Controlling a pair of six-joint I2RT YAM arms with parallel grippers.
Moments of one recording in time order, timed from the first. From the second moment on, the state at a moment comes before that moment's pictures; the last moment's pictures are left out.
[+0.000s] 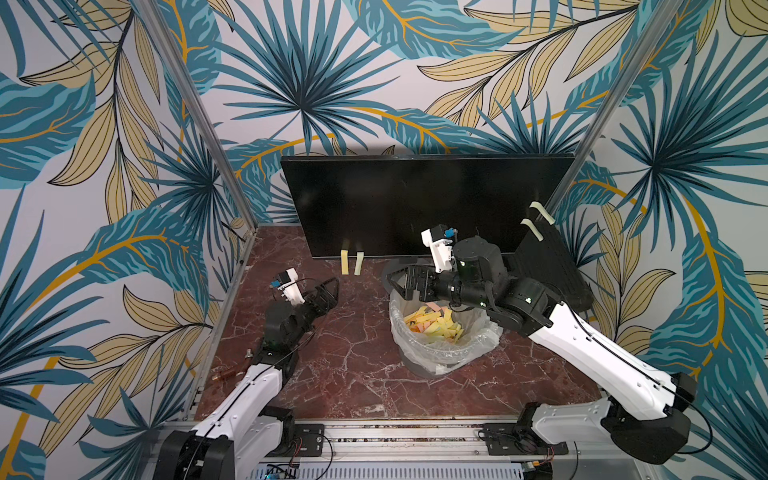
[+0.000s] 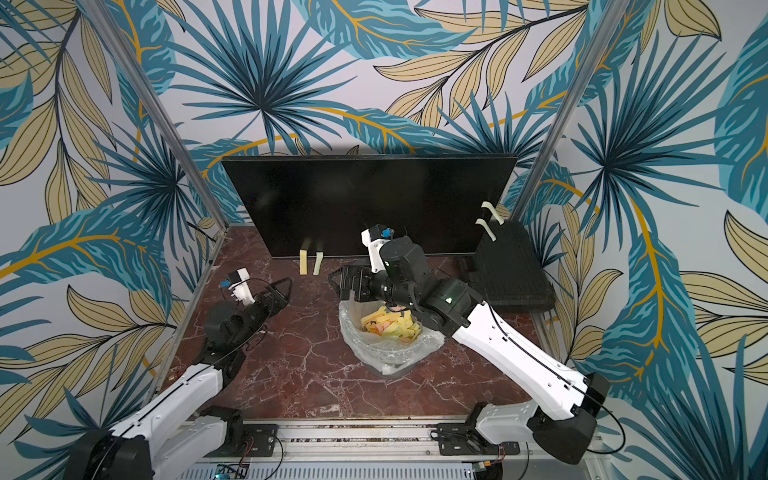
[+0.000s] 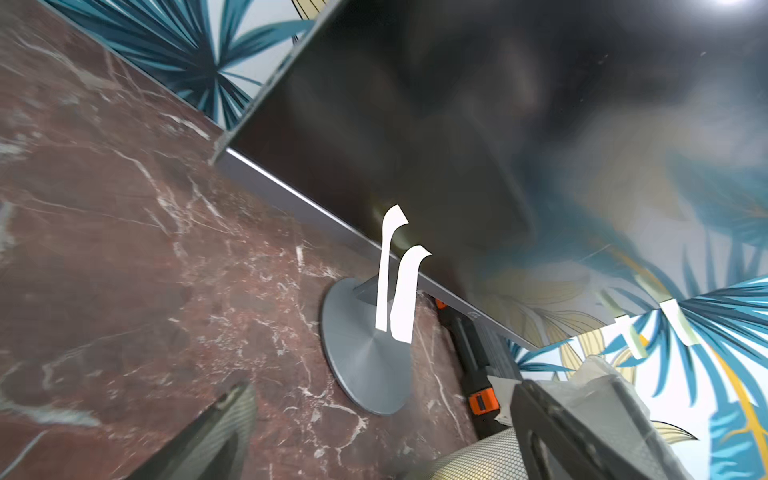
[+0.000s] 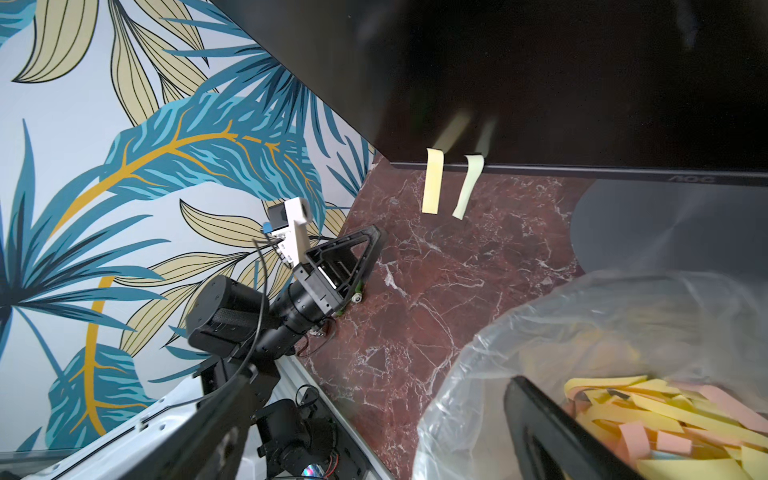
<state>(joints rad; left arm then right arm) -0.12 1.02 0.35 0.59 0.31 -0.87 0.83 1.32 1.48 -0.59 -0.09 0.69</state>
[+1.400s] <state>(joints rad) -0.10 1.43 0.58 0.82 0.54 -0.94 0.85 1.39 1.52 -0.55 -0.11 0.70</state>
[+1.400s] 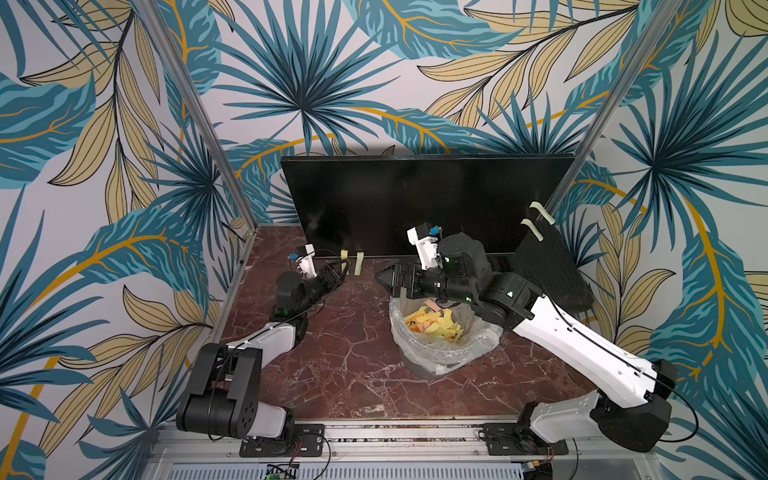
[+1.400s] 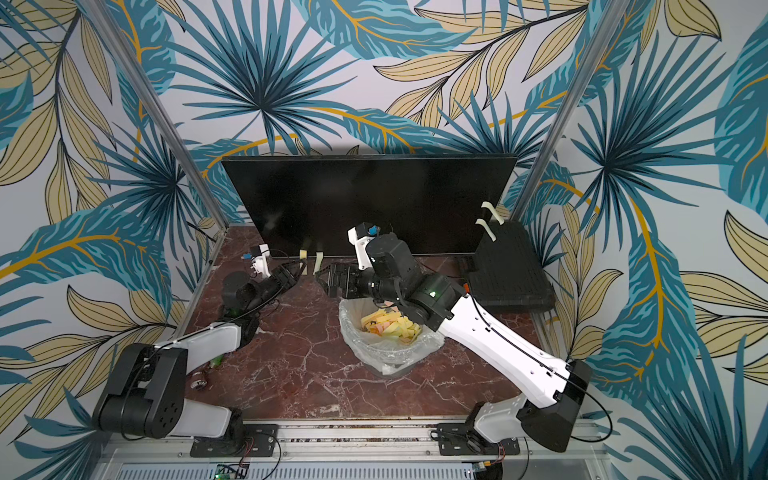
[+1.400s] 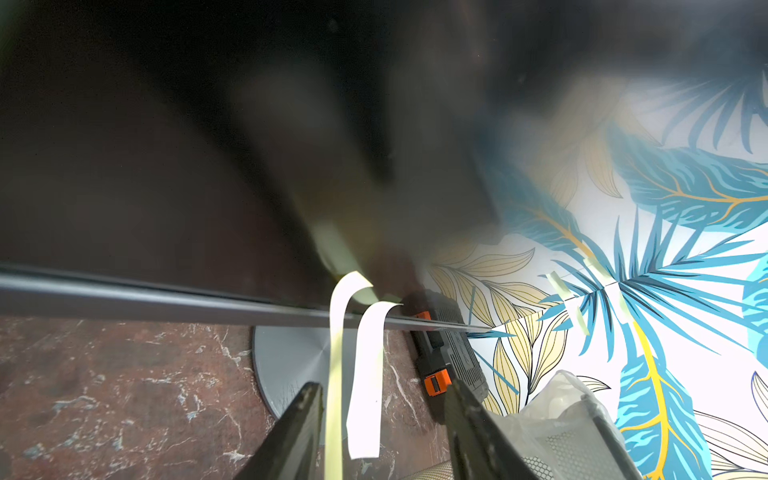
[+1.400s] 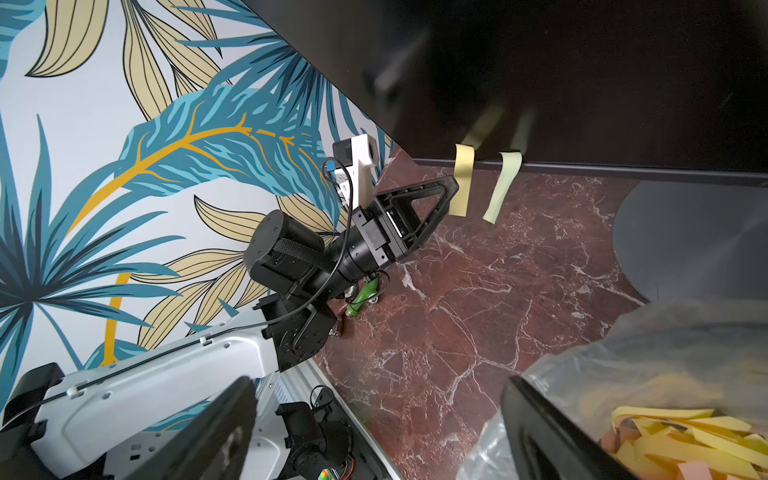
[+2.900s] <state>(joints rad) -0.18 0.84 0.46 0.36 0.53 -0.86 0.86 1.28 1.41 -0.58 -0.01 0.68</state>
